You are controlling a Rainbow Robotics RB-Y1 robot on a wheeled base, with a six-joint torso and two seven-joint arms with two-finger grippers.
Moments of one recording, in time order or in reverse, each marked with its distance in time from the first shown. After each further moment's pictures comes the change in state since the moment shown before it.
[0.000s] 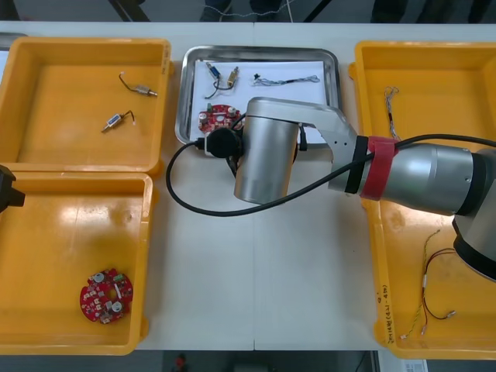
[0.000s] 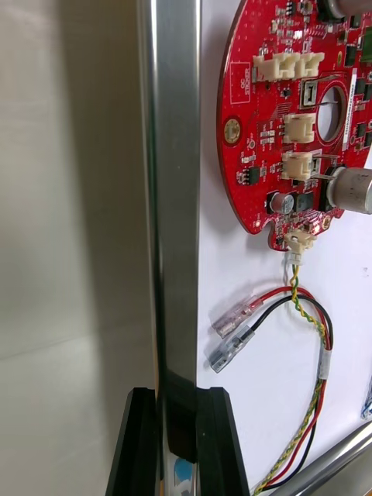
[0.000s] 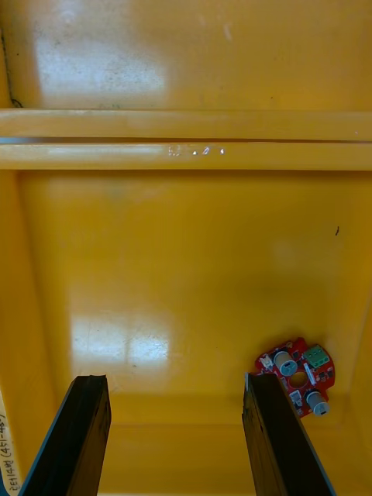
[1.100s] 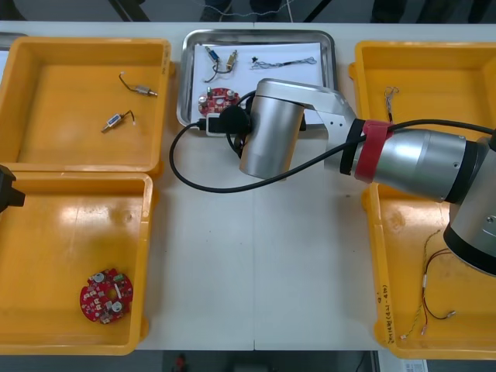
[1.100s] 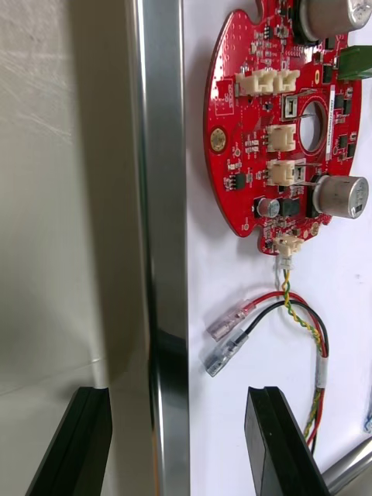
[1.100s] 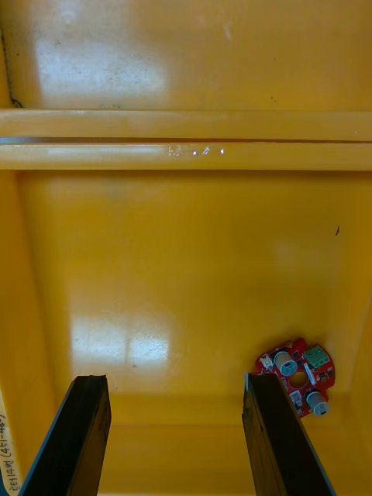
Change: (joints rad) right arm -0.043 0.029 -0.007 0.195 -0.013 -0.197 0.062; left arm 0.000 0.000 0.000 -0.001 0.000 0.000 0.000
